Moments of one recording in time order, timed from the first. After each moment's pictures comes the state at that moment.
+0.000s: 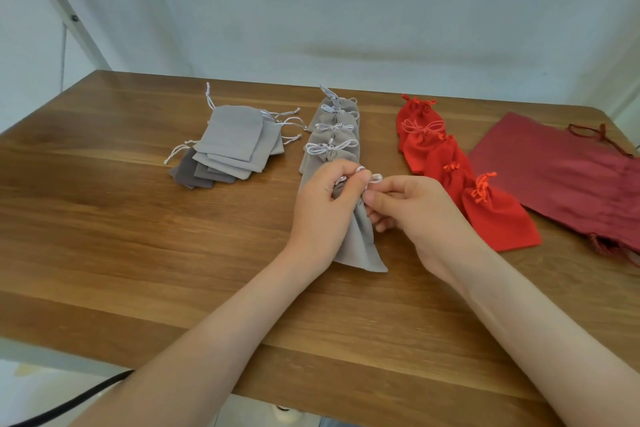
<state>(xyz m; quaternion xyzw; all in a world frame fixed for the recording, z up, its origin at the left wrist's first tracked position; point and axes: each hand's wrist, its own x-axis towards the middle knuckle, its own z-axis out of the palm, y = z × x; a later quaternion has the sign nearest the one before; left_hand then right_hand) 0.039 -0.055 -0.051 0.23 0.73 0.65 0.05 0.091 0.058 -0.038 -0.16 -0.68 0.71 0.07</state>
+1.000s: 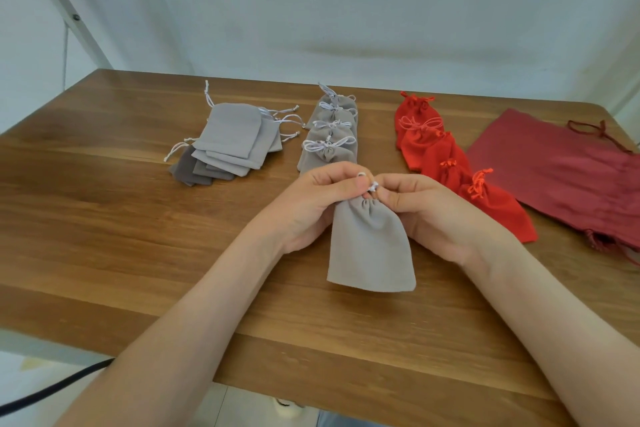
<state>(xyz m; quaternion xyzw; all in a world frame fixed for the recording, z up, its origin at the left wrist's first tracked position) 0.022 -0.069 -0.032 0.21 0.56 0.70 0.39 0.095 0.088 -0.038 -0.03 -0.61 0.79 -0.11</state>
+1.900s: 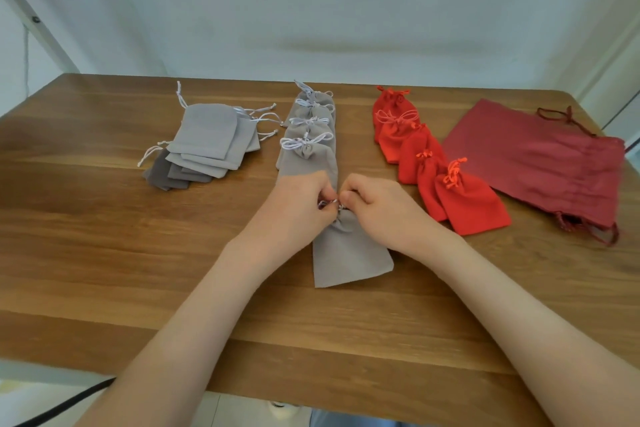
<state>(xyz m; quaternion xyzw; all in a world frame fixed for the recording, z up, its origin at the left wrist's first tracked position) 0.029 -0.067 -0.037 0.35 0.88 0.30 0.05 0.089 0.068 -0.048 -0.06 -0.92 0.38 0.04</state>
